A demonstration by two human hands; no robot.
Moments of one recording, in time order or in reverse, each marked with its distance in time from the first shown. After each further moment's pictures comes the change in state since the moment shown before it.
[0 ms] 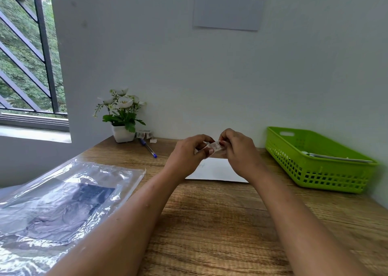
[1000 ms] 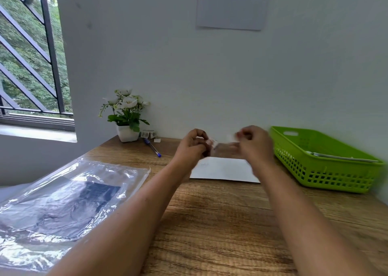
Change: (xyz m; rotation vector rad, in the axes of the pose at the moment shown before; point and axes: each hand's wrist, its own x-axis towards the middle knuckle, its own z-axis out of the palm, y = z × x) left_hand 0.000 0.013 -0.005 -0.840 0.050 -0.324; right_hand 0.009 0.011 -0.001 0.434 0.318 0.436
